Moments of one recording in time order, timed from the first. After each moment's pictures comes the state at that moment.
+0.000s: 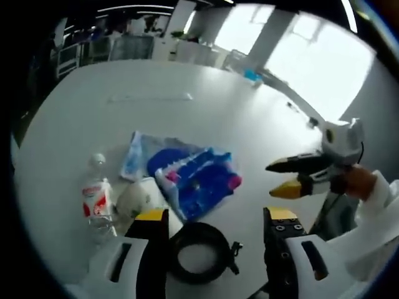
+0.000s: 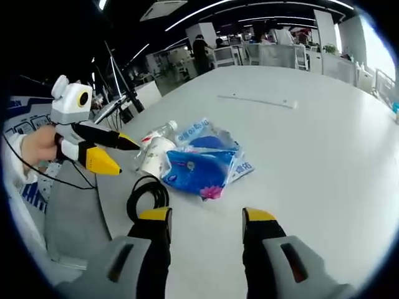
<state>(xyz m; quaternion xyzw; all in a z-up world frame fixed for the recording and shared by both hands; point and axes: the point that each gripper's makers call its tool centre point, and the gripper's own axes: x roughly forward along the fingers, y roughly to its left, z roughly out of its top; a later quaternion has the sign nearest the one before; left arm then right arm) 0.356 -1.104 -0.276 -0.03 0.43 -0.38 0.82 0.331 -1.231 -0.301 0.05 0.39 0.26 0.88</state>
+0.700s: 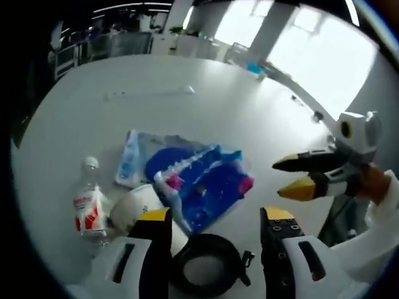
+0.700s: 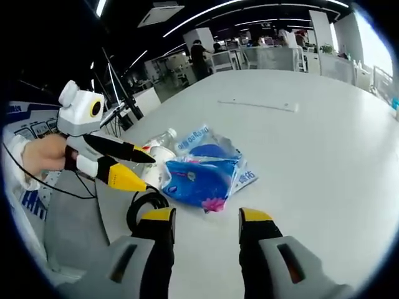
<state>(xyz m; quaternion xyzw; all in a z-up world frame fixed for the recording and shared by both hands) 0.373 -1.114 -0.301 -0.02 0.44 -0.37 0.81 0.344 -1.218 -0.300 0.07 0.37 0.26 0.89</state>
